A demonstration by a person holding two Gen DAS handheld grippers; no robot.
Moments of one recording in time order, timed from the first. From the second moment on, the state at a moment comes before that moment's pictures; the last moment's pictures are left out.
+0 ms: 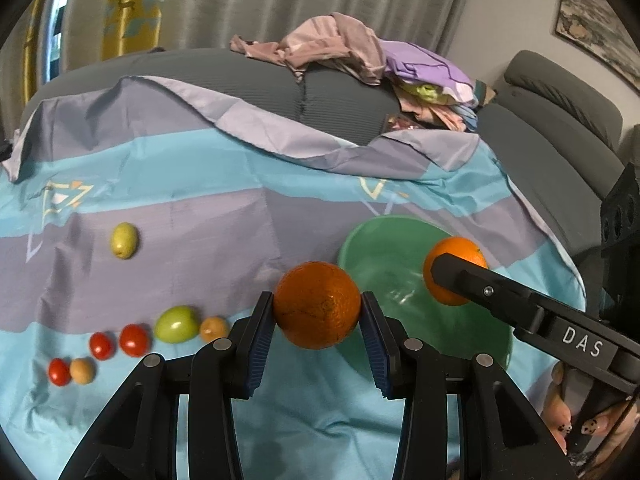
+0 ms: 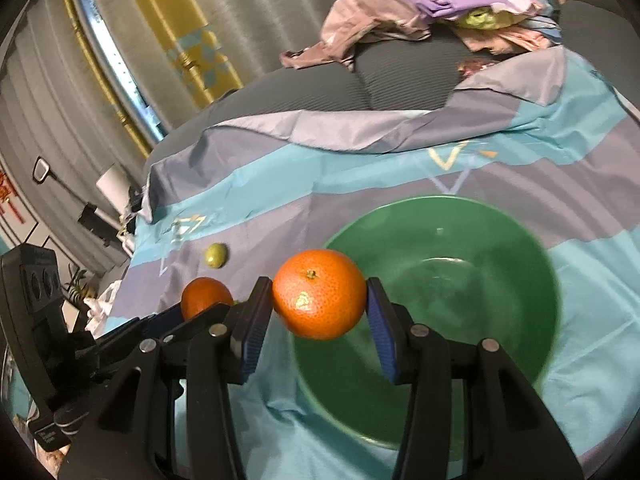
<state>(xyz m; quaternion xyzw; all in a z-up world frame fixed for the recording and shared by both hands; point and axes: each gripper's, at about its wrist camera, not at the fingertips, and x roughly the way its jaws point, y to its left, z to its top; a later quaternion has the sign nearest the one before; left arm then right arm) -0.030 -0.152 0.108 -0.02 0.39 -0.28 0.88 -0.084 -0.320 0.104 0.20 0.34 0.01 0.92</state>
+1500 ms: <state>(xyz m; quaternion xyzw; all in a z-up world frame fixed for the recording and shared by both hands) -0.030 -0.248 0.087 0.01 0.42 -0.34 0.84 -0.097 -0.401 0.078 0.27 0.36 -0.06 0.89</state>
